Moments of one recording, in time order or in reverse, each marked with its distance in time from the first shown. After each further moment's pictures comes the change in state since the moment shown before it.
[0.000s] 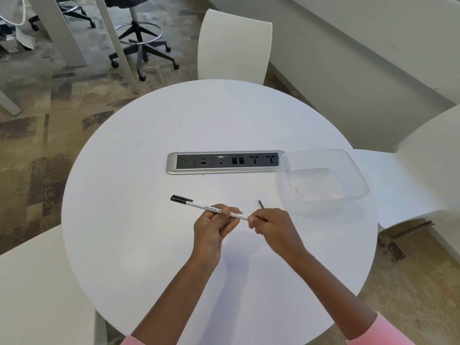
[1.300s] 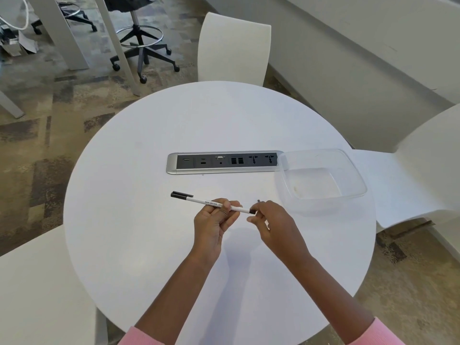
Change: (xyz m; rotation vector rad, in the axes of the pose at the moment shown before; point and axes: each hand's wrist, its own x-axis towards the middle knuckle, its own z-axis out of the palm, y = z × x) left_hand 0.003 0.001 0.003 -0.041 -0.019 0.014; right_hand -0.007 0.017 0.002 -0.331 0.203 -0.349
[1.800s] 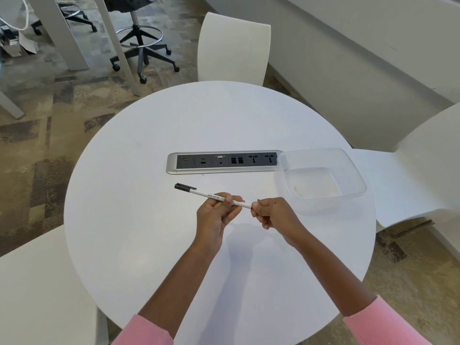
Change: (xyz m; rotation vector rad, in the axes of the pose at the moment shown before) left_hand 0.007 0.005 0.007 0.049 -0.041 0.012; right_hand 0.029 -0.008 -0.019 0.667 -0.274 0.480
